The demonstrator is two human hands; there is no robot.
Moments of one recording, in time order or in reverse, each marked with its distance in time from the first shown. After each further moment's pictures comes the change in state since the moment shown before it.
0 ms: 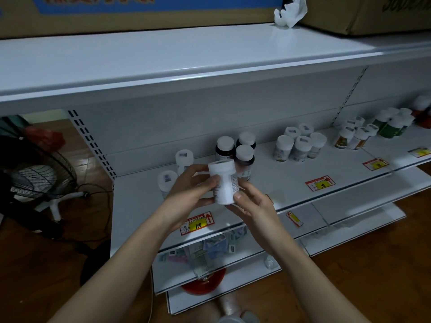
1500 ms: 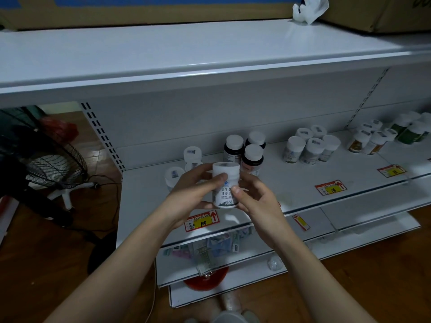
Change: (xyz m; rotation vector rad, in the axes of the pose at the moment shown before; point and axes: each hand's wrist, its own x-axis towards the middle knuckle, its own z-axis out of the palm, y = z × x) left_hand -0.004 0.004 -0.004 0.133 0.006 -0.015; right_hand 0.010 -0.008 0.008 -0.120 0.006 -0.068
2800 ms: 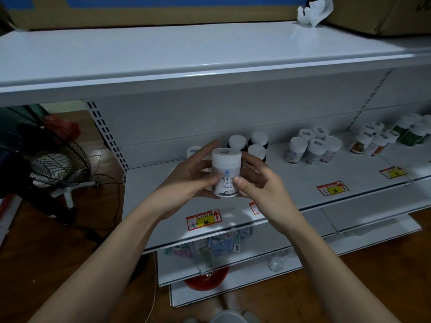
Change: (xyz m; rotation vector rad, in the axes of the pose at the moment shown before) left_hand -0.015 0.030 -0.017 0.036 -0.145 0.178; right_hand 0.007 -0.035 0.001 -0.090 -0.149 -0.101
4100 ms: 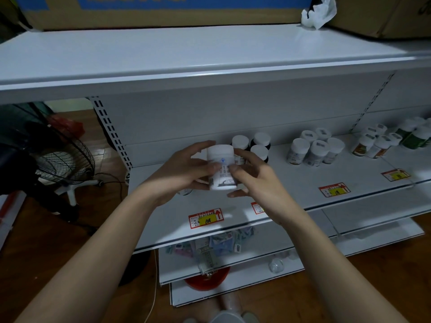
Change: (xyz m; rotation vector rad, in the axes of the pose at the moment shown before) left_hand 0.005 0.016 -0.017 0.076 0.080 -0.160; right_hand 0.014 -0.018 0.015 -0.109 0.025 0.146
